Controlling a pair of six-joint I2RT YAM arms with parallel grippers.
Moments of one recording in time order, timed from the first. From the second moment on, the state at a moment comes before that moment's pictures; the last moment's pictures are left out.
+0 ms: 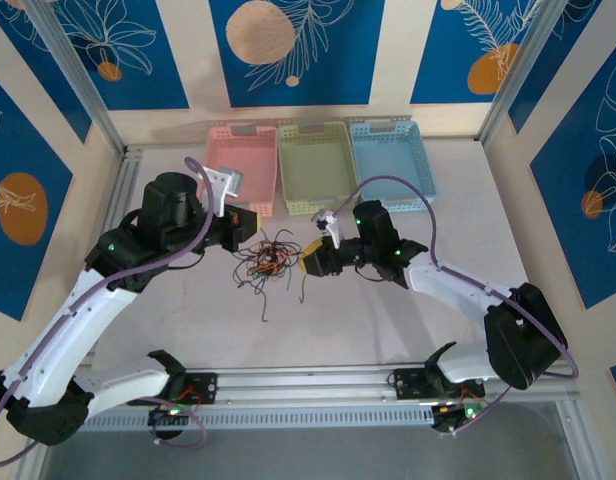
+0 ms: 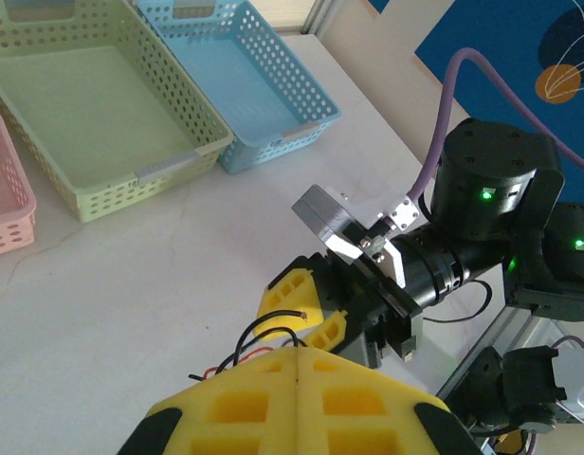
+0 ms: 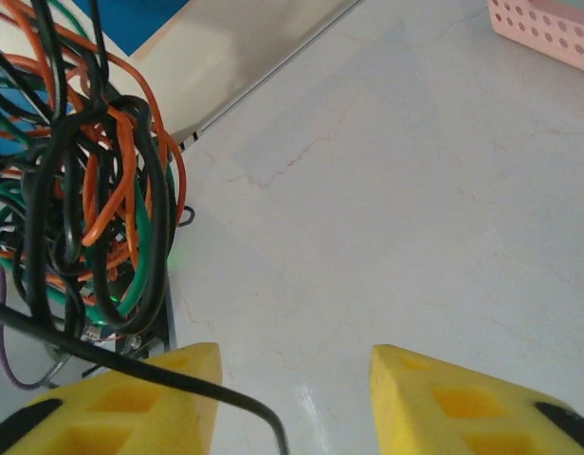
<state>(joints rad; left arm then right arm) -0.64 1.05 1.37 -0.80 0.24 -0.36 0.61 1.34 0.80 -0.01 -0.75 0.17</state>
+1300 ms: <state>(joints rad) -0.65 0.70 1.40 -1.11 -0.25 -0.28 -0.19 1.19 0.46 0.05 -0.75 0.85</state>
